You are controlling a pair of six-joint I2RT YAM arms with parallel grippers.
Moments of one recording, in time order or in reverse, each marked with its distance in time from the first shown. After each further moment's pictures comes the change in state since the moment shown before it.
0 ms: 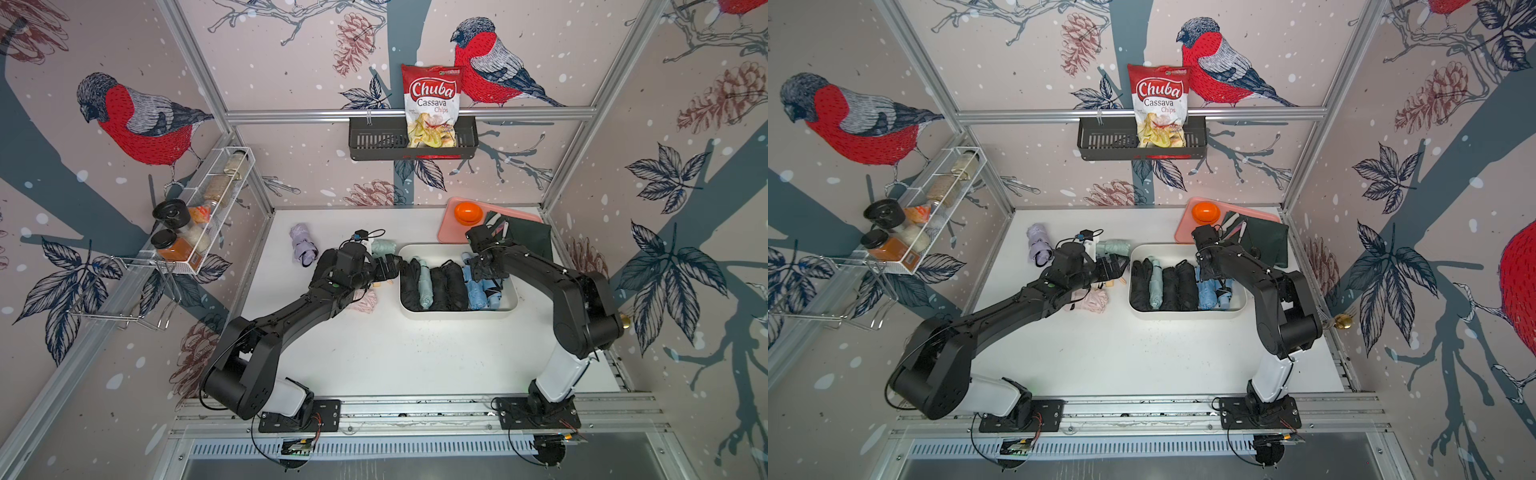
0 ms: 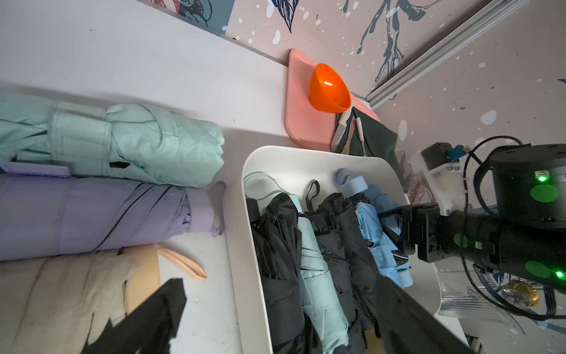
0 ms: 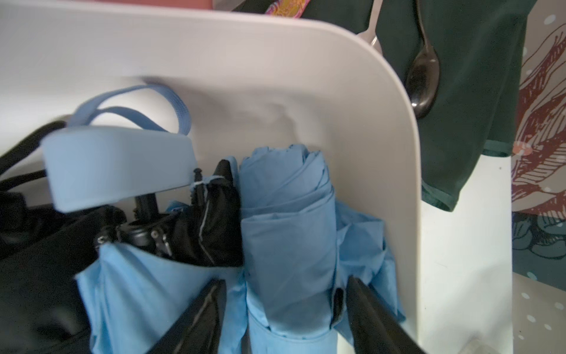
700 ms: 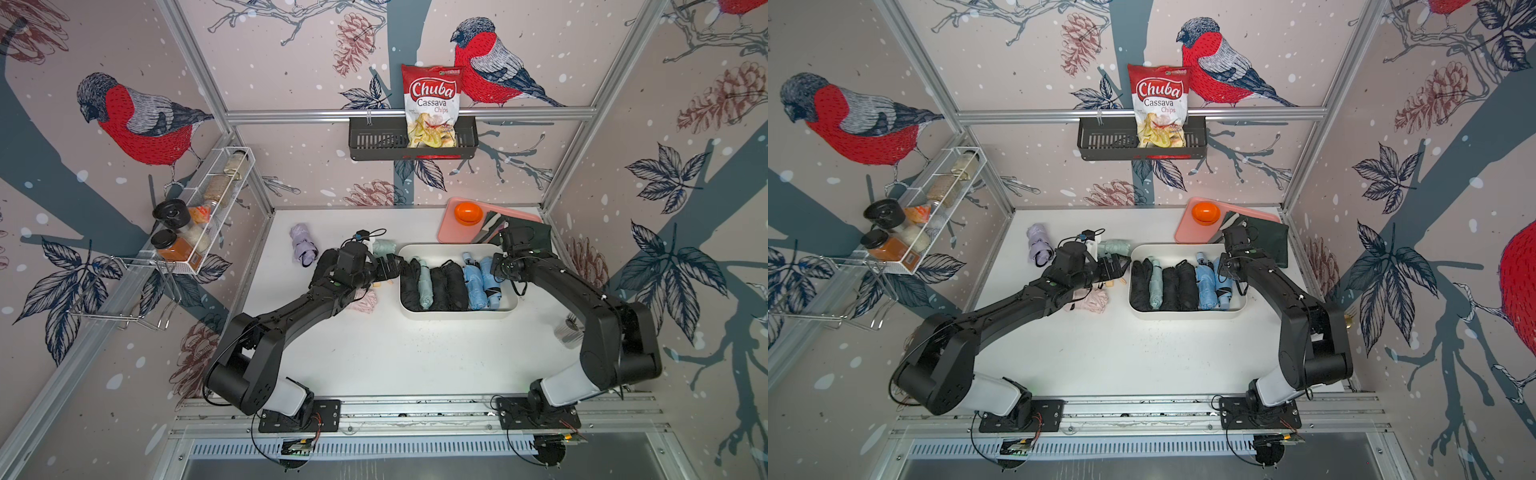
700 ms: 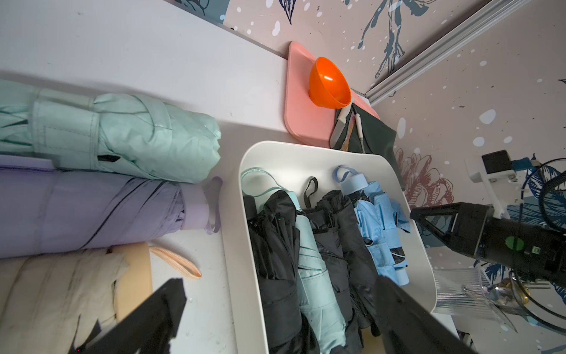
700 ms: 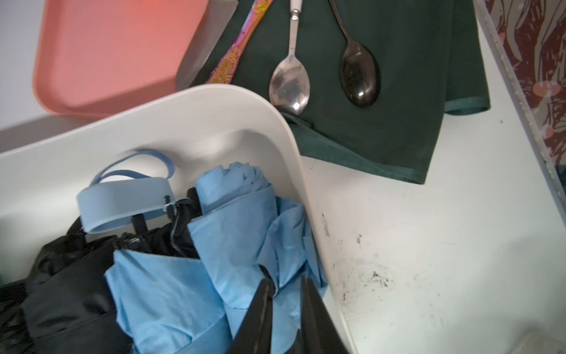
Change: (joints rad) left arm 0.000 0.023 0.011 0.000 0.018 -0.018; right arm -0.158 -0.227 -0.175 0.134 -0.145 0.132
